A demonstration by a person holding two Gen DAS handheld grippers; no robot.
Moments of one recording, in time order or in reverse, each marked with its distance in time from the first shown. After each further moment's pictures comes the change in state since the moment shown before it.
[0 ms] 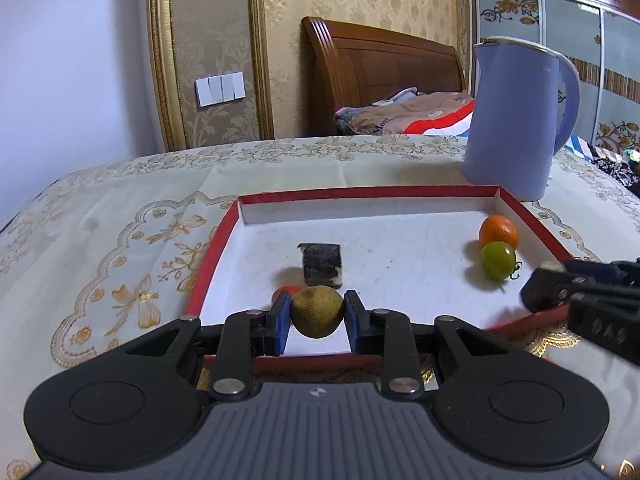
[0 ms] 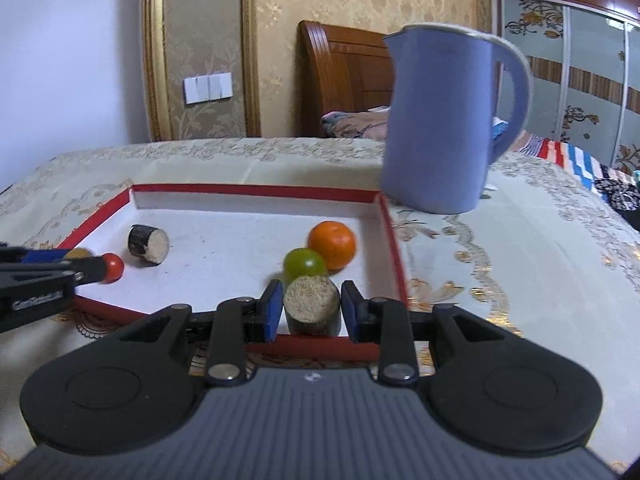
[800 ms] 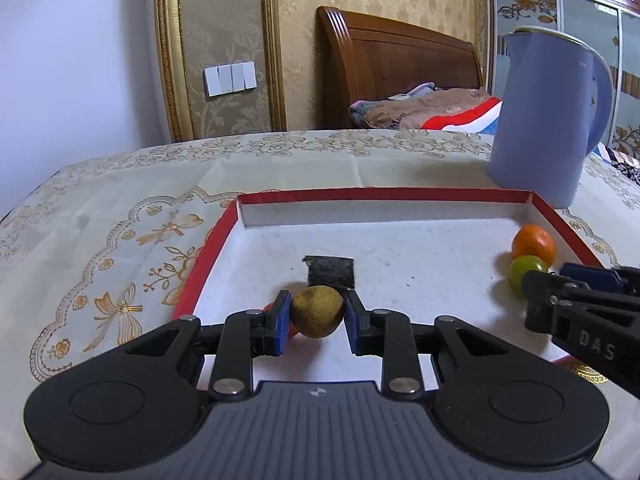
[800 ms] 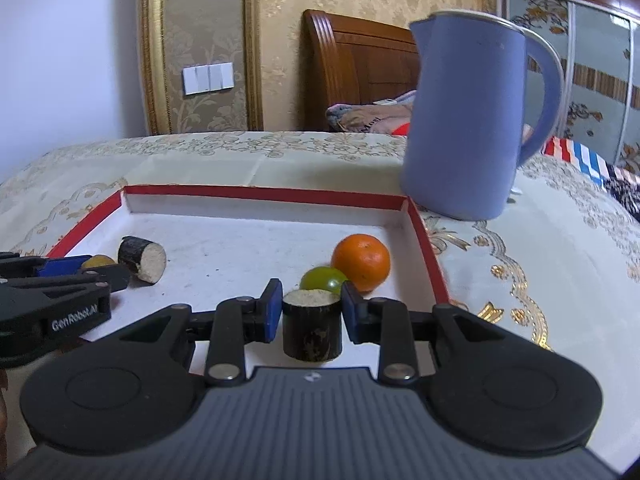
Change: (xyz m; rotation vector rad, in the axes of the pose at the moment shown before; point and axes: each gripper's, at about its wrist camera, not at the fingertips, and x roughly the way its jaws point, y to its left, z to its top) left arm 0.038 0.002 0.010 -0.033 0.018 0.039; right arm 0.036 0.011 0.014 0.006 0.016 -0.029
